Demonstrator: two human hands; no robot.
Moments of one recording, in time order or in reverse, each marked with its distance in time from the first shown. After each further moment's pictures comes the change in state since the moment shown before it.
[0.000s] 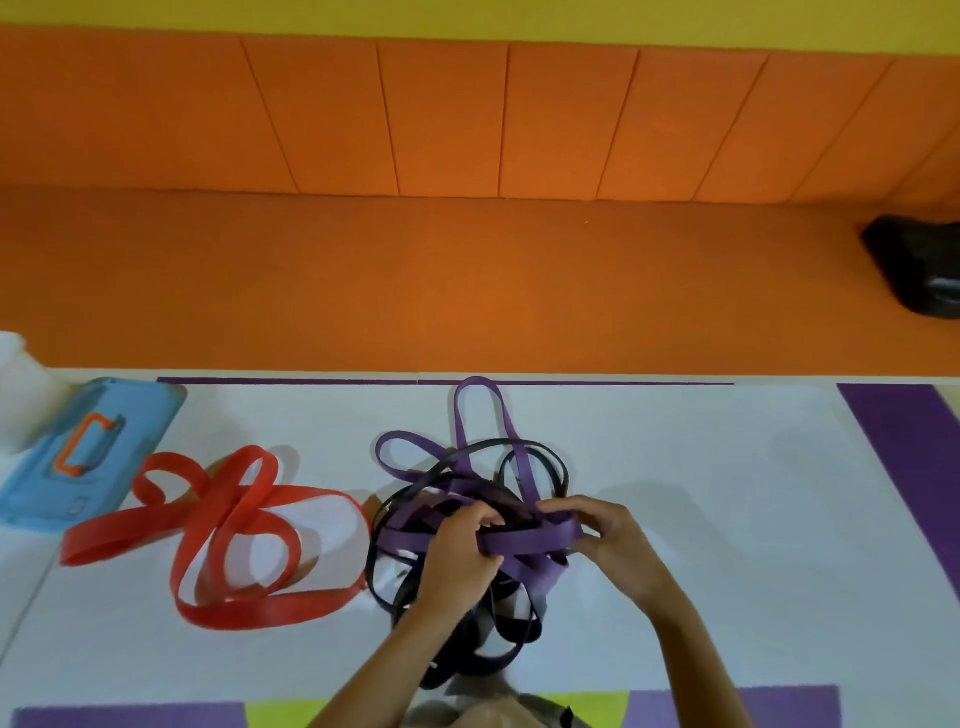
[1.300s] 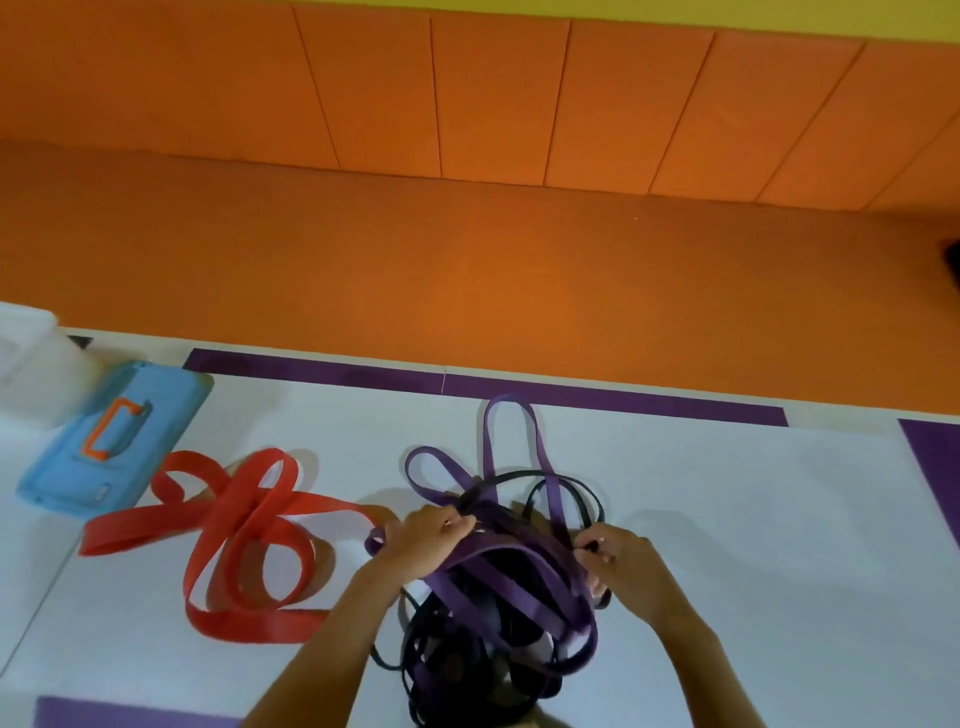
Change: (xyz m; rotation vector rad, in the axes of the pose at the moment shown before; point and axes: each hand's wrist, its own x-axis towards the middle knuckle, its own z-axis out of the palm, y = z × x) left_hand 0.085 -0.063 -0.066 0.347 -0.254 -0.277; right_hand 0.070 0.032 -0.005 -0.424 -0.129 0.335
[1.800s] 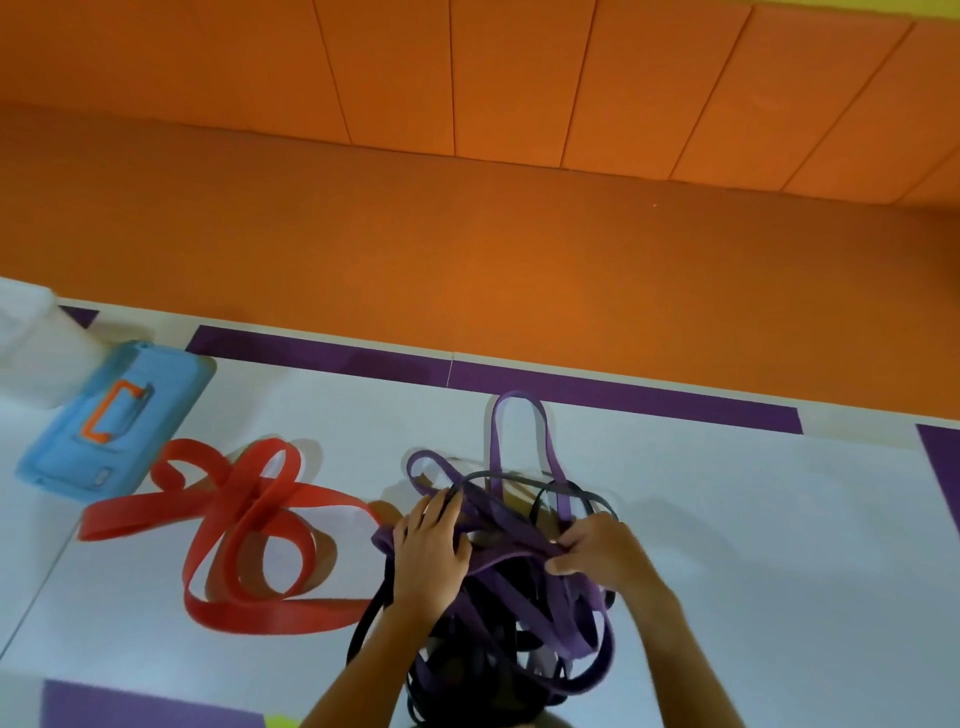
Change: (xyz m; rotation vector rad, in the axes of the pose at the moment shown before) left_hand 0.004 -0.006 0.050 0.154 0.410 0.028; right_hand 0.041 -0.042 0.009 -0.214 -0.191 0.044
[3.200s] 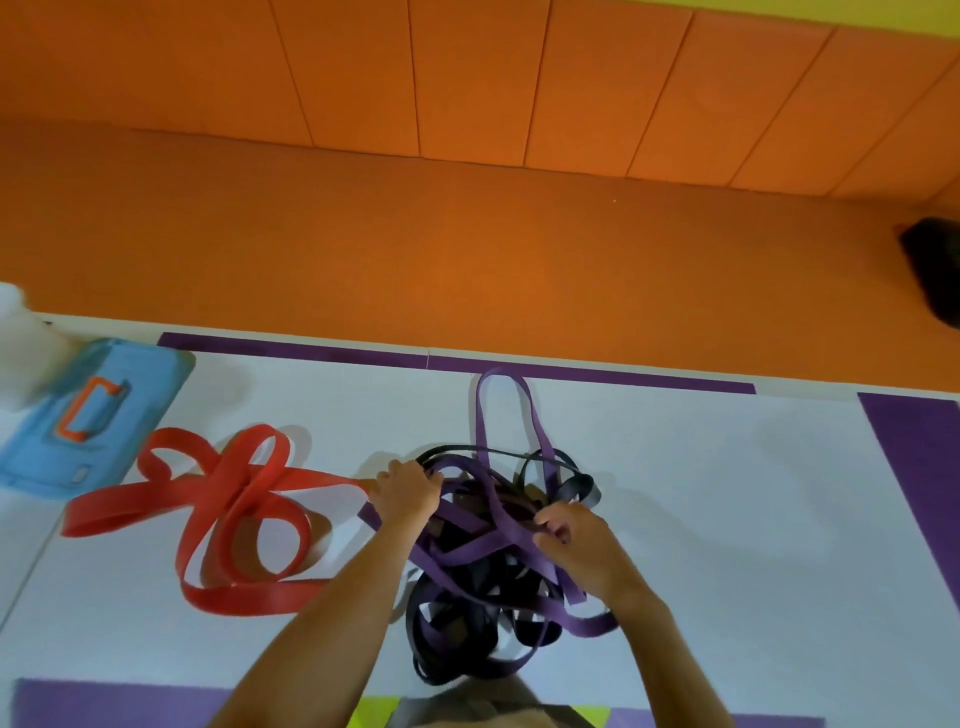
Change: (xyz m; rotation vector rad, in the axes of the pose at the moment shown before) left_hand 0.039 -0.004 -0.037 0.021 -0.185 -0.297; right_hand -0.060 -0.006 0.046 0.166 0.206 -0.054
